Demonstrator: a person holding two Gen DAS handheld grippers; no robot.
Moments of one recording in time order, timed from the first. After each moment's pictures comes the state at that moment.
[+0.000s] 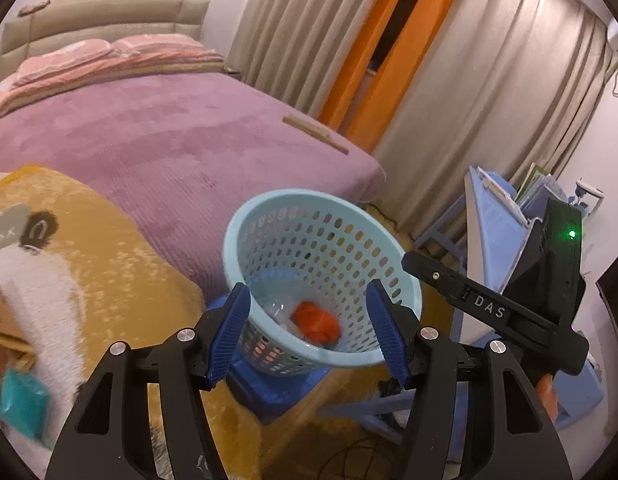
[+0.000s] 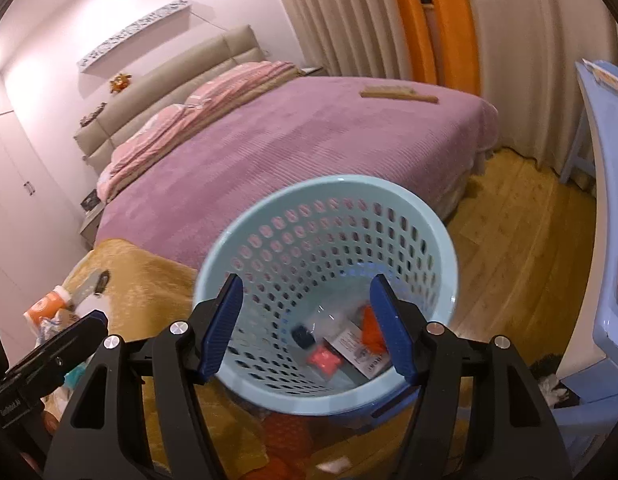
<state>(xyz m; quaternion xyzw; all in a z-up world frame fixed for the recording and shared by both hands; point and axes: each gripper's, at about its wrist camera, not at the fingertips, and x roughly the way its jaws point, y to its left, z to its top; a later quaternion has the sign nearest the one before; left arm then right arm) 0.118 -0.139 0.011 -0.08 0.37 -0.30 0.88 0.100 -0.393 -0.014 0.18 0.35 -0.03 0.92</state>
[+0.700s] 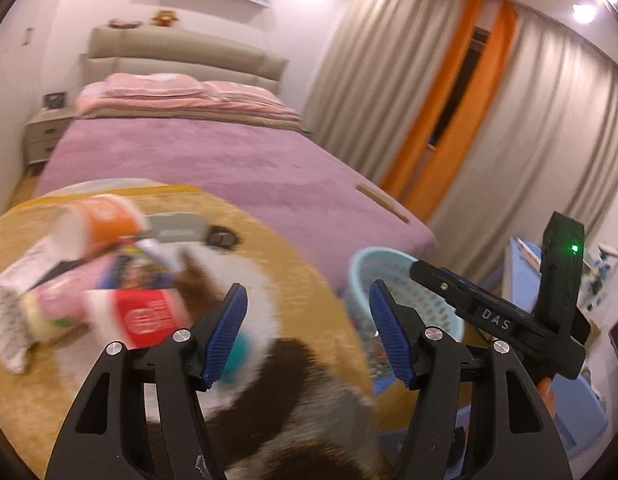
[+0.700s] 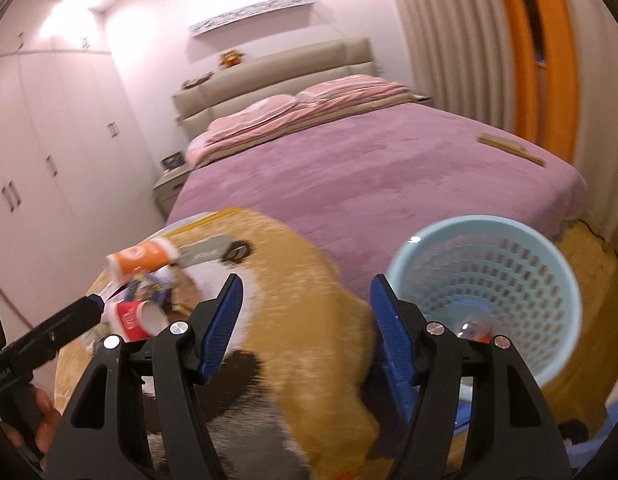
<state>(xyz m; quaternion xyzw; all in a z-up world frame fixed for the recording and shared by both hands) 0.040 0.033 0.051 -0.14 0.29 -0.17 0.93 0.088 -0.227 0.034 0.09 0.31 0.13 0.94</state>
